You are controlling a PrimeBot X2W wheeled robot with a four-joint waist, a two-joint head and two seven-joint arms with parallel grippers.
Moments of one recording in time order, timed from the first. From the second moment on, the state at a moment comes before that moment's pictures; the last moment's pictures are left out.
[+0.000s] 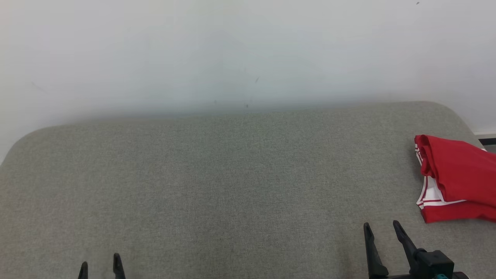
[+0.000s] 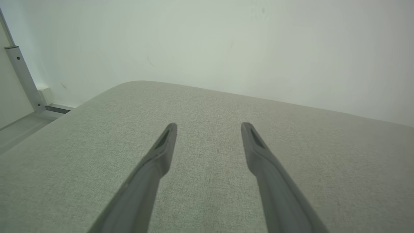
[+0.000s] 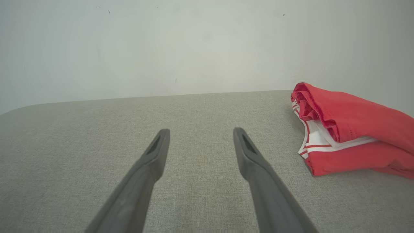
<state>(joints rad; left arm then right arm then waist) 0.13 0.05 0.05 0.14 -0.24 0.01 -0.26 0.06 -0.05 -0.08 0.16 0.05 0.13 -0.16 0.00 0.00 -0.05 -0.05</state>
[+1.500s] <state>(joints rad) 0.14 0.04 0.08 0.25 -0.33 -0.02 -0.22 0.08 -0.05 -0.05 0.26 0.19 0.13 -0.15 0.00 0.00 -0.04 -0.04</state>
